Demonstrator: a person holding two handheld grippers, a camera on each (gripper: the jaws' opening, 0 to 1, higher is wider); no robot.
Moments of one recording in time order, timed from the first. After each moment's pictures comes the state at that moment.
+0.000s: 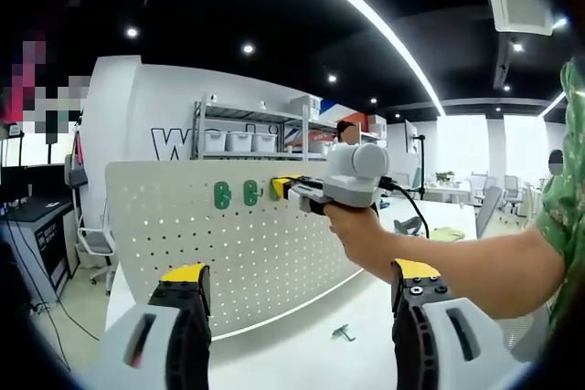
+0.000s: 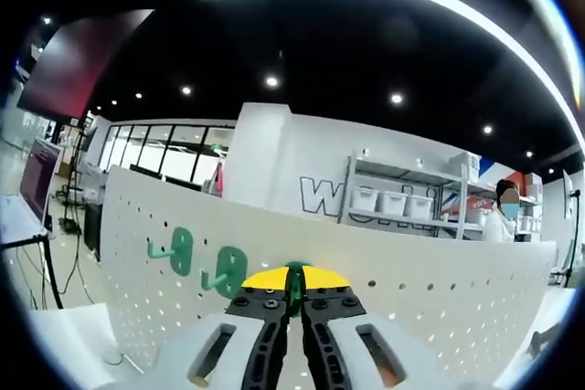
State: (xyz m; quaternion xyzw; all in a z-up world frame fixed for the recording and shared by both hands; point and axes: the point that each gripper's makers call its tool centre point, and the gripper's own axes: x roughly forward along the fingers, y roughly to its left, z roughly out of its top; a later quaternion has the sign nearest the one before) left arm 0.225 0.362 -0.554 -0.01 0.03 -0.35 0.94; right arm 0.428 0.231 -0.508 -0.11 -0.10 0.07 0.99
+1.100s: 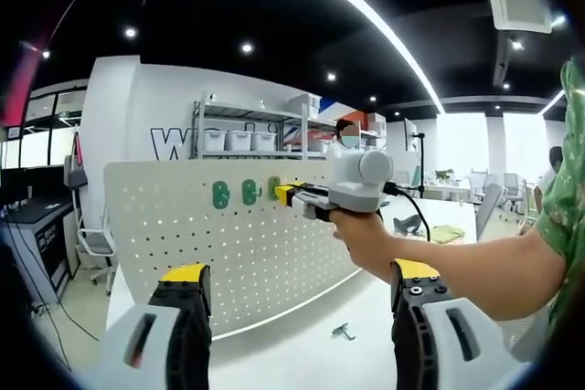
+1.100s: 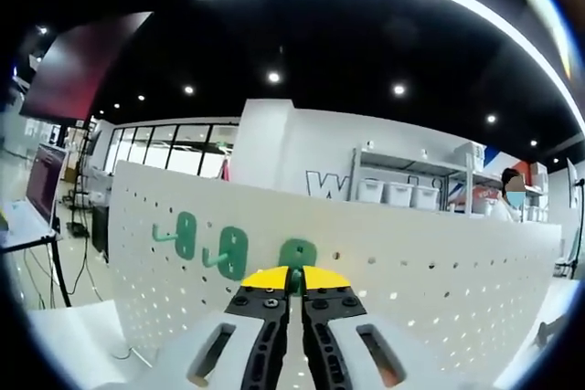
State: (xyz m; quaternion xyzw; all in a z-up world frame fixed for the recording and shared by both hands) left arm 0.224 0.358 -0.554 0.00 0.03 -0.35 0.94; right arm 0.421 0.227 -0.526 -0.10 -0.09 0.08 0.99
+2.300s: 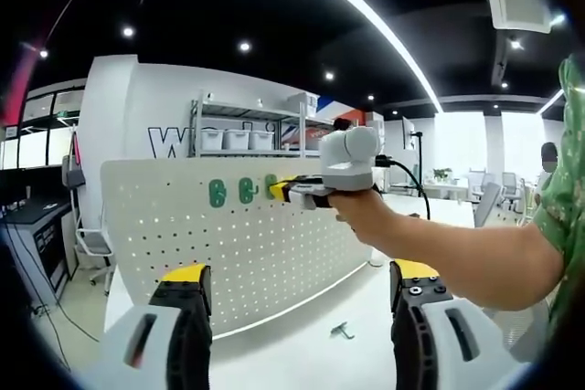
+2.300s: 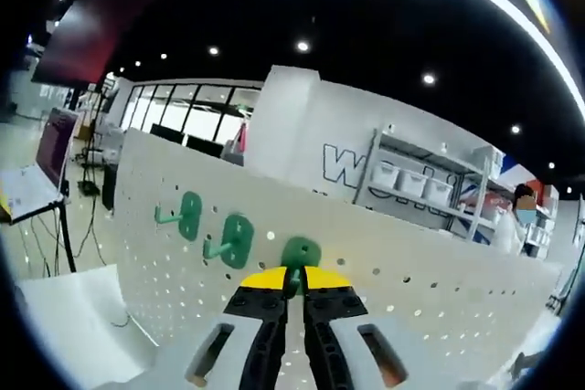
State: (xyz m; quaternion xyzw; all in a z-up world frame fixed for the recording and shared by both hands) left arm 0.224 0.357 -0.557 0.00 0.03 -0.35 0.94; right arm 0.423 0.229 -0.527 -0.13 -0.02 0.12 0.98
